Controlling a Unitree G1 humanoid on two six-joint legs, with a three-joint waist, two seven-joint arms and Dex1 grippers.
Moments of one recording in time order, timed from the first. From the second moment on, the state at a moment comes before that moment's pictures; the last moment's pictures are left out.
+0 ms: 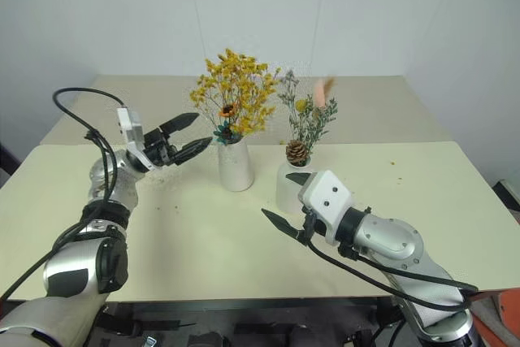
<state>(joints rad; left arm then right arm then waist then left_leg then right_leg) -0.99 0.43 0.35 1.02 -0.39 -0.27 -1.40 -0.22 -0.64 0.08 -0.71 0.32 0.57 0.58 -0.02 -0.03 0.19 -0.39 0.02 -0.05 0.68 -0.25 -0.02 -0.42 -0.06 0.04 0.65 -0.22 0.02</state>
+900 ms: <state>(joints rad) -0.23 0.74 0.36 -0.02 -0.62 0.27 -1.33 0.09 -0.86 -0.49 -0.68 0.53 0.57 0.82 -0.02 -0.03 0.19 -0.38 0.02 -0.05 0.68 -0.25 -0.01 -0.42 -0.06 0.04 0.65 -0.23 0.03</state>
